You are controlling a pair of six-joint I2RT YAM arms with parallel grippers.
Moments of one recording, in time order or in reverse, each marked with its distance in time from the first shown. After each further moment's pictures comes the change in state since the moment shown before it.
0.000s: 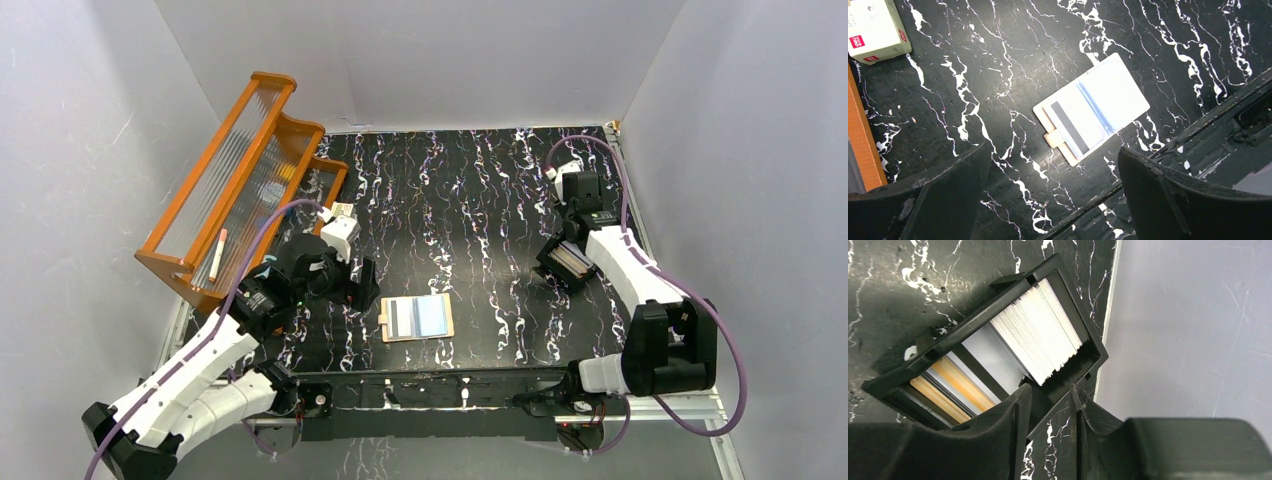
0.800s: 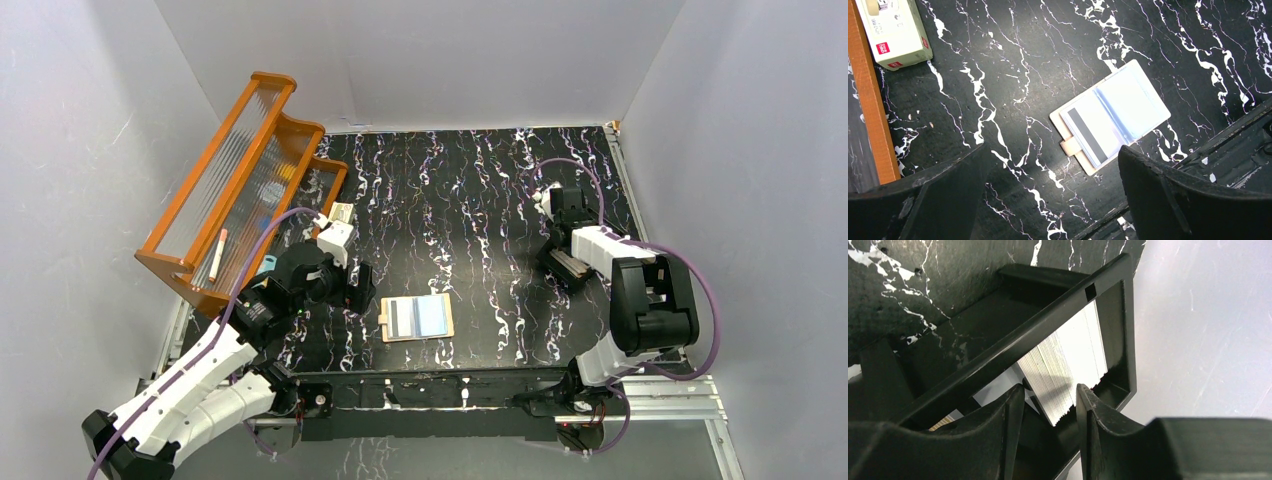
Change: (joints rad) left arm 0.000 -0.062 -0.106 0.093 -0.064 0.039; right arm -0.021 0.222 -0.111 0.234 0.072 -0.192
